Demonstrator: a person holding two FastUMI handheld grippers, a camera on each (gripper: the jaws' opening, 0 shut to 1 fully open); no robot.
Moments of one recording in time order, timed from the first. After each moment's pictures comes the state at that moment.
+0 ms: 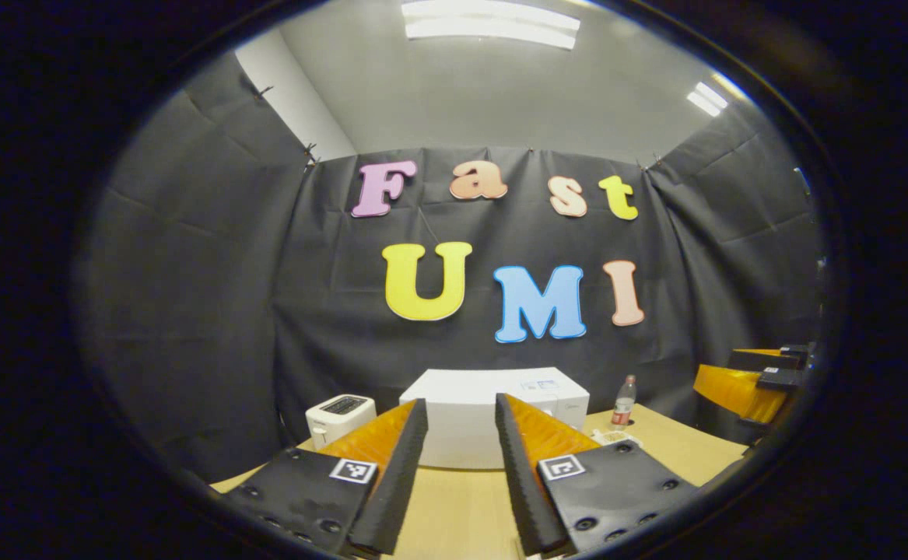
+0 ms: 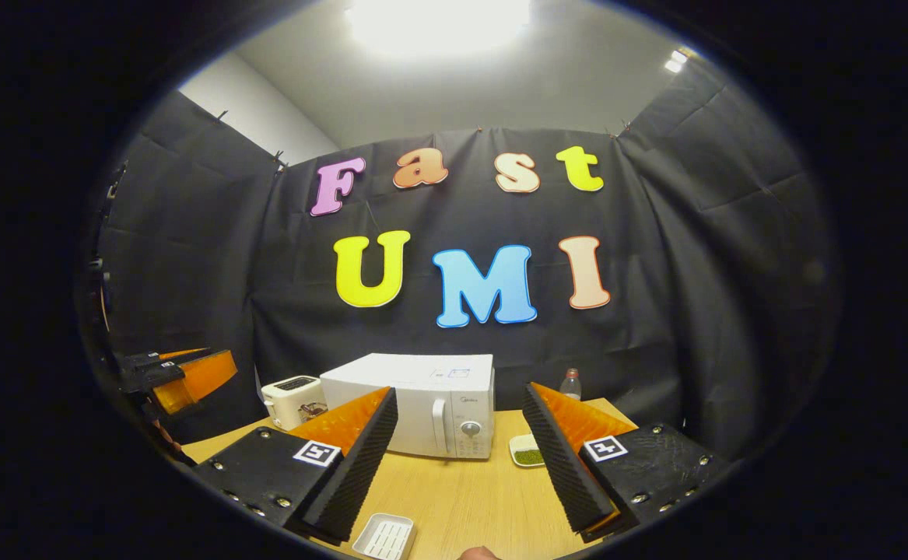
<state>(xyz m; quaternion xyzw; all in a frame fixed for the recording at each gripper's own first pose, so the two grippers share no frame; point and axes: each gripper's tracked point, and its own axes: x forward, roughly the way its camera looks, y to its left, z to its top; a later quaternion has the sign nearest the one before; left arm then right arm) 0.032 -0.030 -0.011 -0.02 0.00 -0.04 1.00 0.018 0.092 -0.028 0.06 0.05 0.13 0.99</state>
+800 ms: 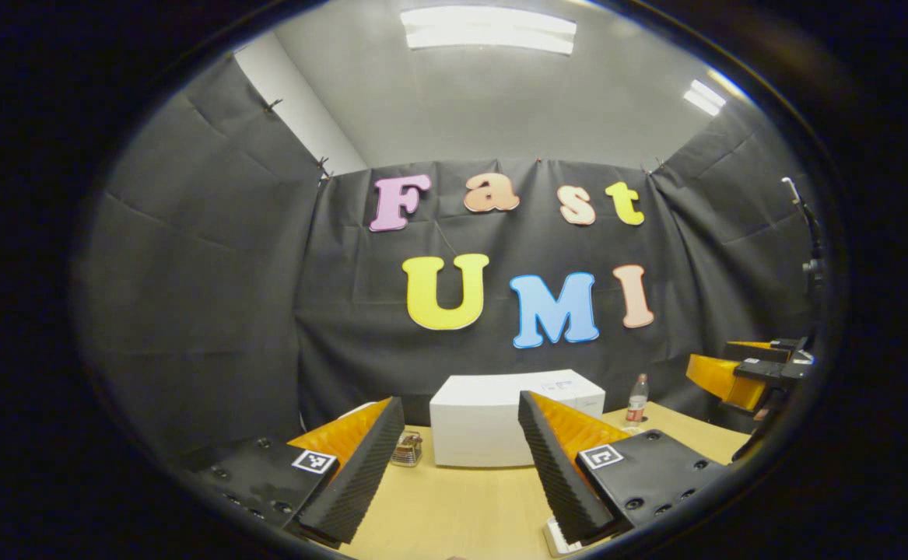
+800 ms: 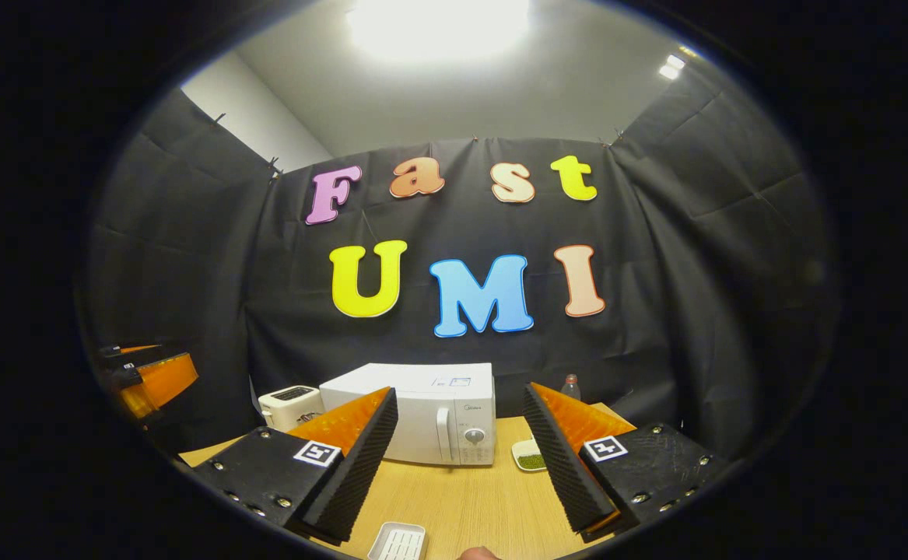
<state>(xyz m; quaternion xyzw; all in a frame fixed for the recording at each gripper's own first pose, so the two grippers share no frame) 0.000 0.013 -0.003 -0.01 -0.02 -0.02 1.00 0.017 0.104 -0.018 0.07 0.03 0.10 0.99</state>
